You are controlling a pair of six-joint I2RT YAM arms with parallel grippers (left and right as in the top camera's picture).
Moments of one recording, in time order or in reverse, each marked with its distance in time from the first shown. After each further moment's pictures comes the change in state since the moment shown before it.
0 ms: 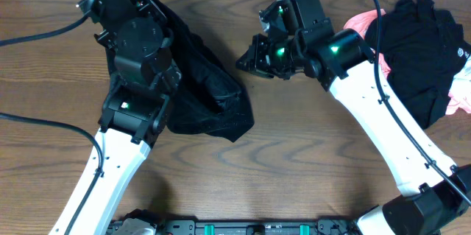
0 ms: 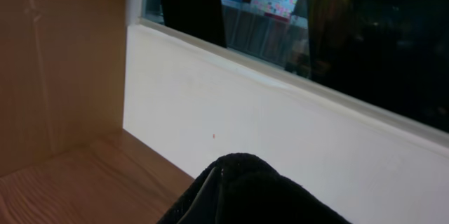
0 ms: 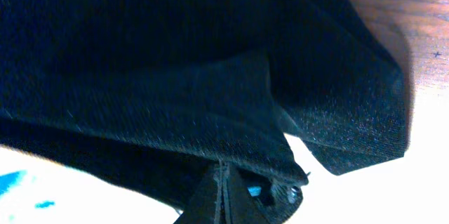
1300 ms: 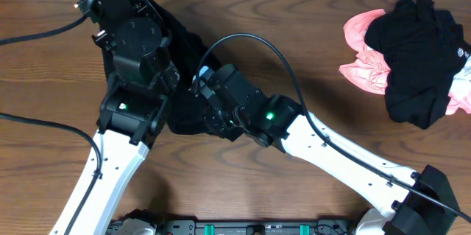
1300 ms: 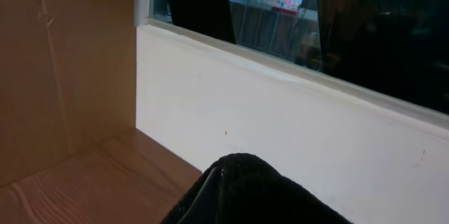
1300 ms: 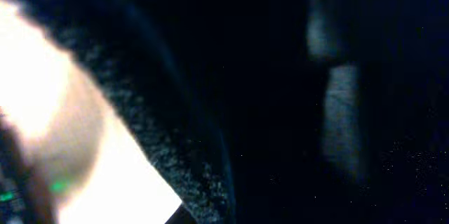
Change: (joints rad) left arm 0.005 -0.009 0.000 -0.058 -0.008 0.027; right arm 0.376 -0.037 -0.352 0.363 0.479 -0.613
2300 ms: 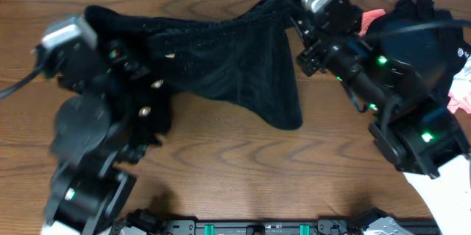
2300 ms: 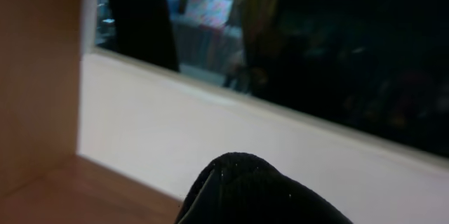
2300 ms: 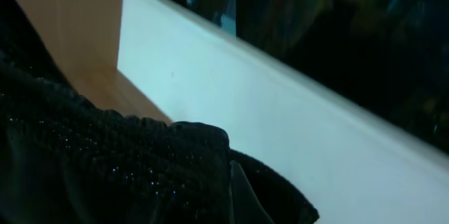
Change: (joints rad) left arm -0.087 -0.377 0.000 -0.199 0.199 0.038; right arm -0.397 -0.444 0.189 0.159 -0.094 -0.381
